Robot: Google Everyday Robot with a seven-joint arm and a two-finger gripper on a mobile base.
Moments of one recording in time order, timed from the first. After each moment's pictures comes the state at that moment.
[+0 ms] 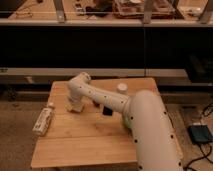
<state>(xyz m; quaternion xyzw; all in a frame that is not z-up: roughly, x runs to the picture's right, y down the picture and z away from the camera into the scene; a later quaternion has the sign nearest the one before) -0.203 0.098 0.944 0.08 -0.31 -0.89 0.32</state>
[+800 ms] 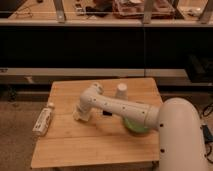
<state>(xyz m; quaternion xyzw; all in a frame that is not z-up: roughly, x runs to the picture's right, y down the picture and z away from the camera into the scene) -0.153 0.150 0.897 0.10 -0.31 -0.88 0.34</state>
